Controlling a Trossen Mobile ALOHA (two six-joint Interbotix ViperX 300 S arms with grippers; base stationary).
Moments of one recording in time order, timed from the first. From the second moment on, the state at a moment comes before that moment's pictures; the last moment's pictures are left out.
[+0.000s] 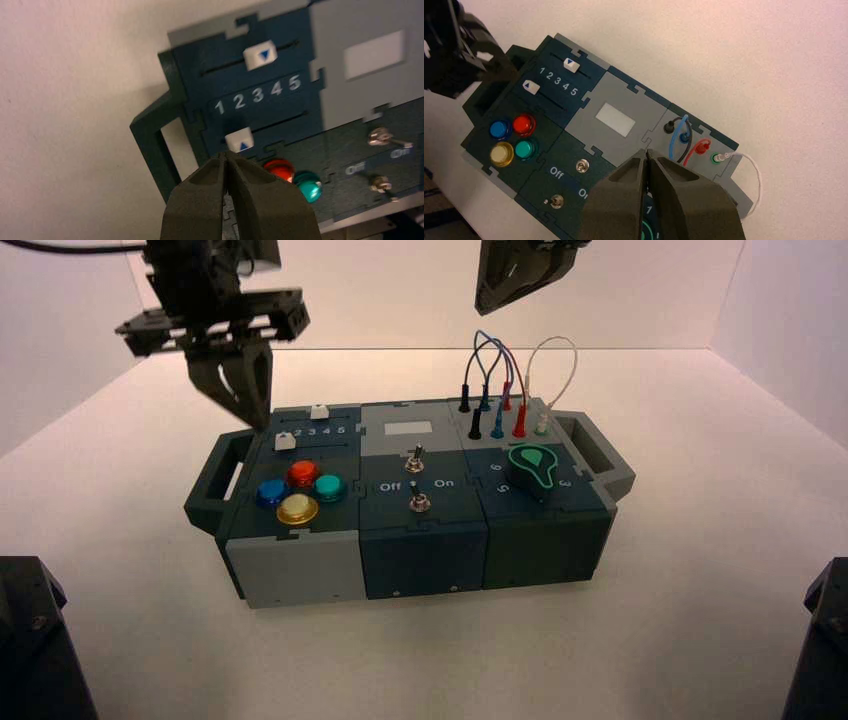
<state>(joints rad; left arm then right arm) -0.42 -0.10 0.86 -0.18 0.72 -0.12 0.69 -0.30 0.78 0.08 0.46 -0.04</state>
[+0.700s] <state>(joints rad) -0.42 -0.06 0.85 -0.17 0.69 -0.12 0.69 -0.30 0.78 0.08 0.46 -0.03</state>
